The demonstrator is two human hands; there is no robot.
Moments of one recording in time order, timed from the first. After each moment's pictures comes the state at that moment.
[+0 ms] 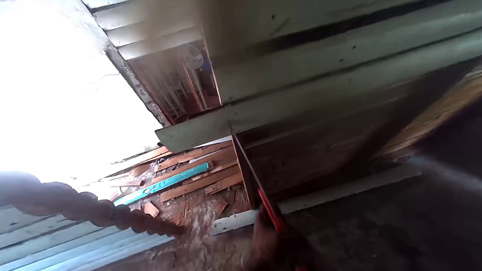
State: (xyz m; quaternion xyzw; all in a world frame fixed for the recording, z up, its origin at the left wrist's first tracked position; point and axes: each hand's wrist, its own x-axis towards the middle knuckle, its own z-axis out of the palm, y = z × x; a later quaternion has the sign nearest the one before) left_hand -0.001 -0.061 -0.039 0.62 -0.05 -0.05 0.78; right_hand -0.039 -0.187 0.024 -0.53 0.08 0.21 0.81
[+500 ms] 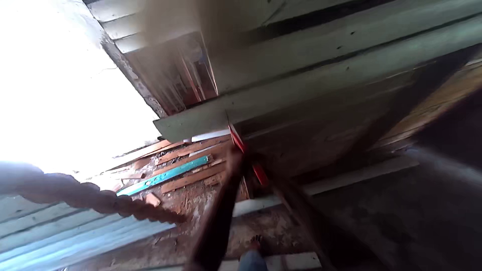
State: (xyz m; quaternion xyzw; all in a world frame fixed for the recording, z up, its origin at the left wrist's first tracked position) left_hand 0.125 -0.038 0.031 0.66 -0.01 0.00 0.75; right_hand 0.081 -0.178 0.042 -0.51 -0.11 0.18 0.83
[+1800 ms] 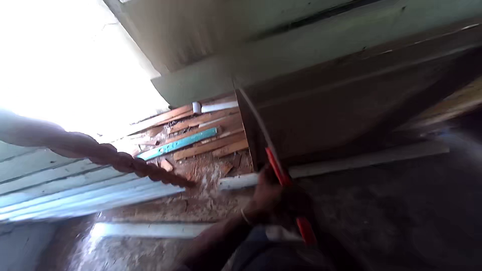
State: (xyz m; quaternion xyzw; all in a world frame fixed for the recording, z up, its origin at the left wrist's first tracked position) left_hand -0.008 -0.089 -0.008 0.62 -0.02 -0.05 0.78; right_hand -0.042 -0.216 -0.020 -0.50 0.00 0.20 0.84
